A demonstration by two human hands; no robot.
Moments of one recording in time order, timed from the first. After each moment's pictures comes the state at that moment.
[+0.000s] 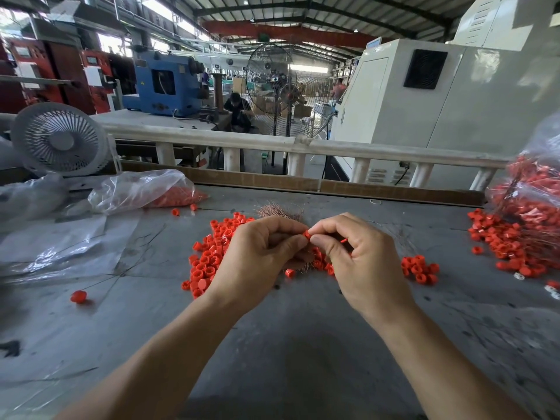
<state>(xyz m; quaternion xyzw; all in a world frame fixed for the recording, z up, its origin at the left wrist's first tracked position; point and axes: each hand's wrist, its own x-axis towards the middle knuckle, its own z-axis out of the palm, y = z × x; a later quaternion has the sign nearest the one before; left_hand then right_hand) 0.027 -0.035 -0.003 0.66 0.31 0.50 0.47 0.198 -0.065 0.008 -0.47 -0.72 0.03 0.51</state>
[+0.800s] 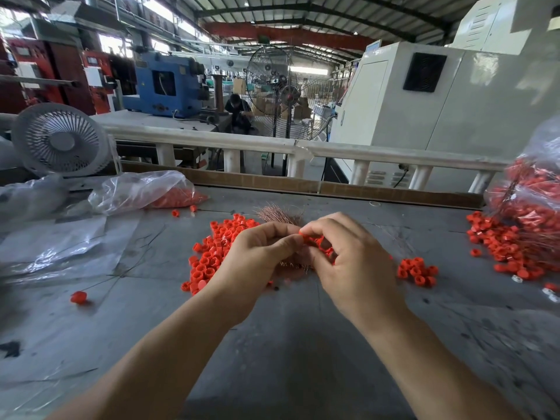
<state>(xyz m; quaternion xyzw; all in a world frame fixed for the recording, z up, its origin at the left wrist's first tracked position) 0.027 -0.033 -0.005 0.55 0.34 0.48 0.60 0.189 -0.067 0.004 -0.51 -0.73 -0.11 0.44</state>
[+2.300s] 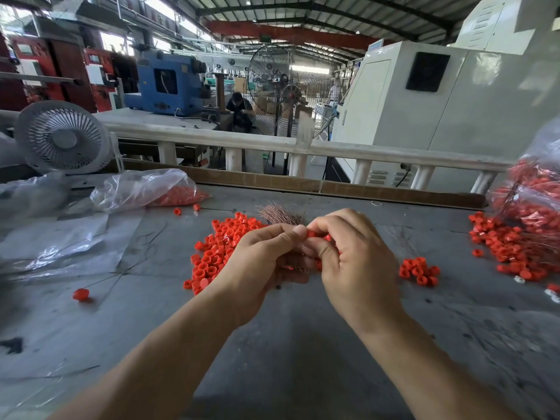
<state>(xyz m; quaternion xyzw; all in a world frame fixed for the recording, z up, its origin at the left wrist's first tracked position) 0.030 -0.037 0.001 0.51 0.28 0.47 0.66 0.183 -0.066 0.001 -0.49 -0.71 -0.16 0.49</state>
